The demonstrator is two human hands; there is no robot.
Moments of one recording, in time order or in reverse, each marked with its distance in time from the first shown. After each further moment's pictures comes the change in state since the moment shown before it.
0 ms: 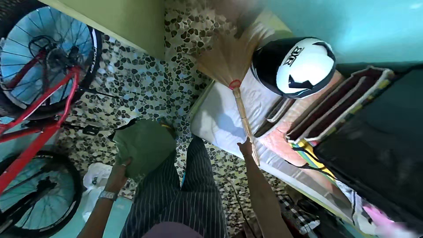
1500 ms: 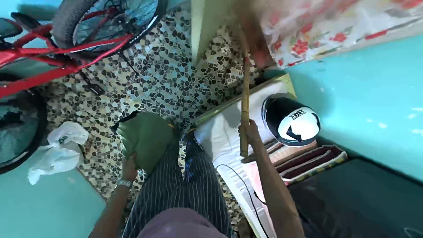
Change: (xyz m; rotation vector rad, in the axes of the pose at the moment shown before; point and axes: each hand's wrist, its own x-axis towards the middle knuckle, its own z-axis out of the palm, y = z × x) left_hand -0.048 -0.113 -0.004 -0.492 0.232 -0.116; right_hand -0.173 -0.240 -0.115 0.272 -0.152 -0.488
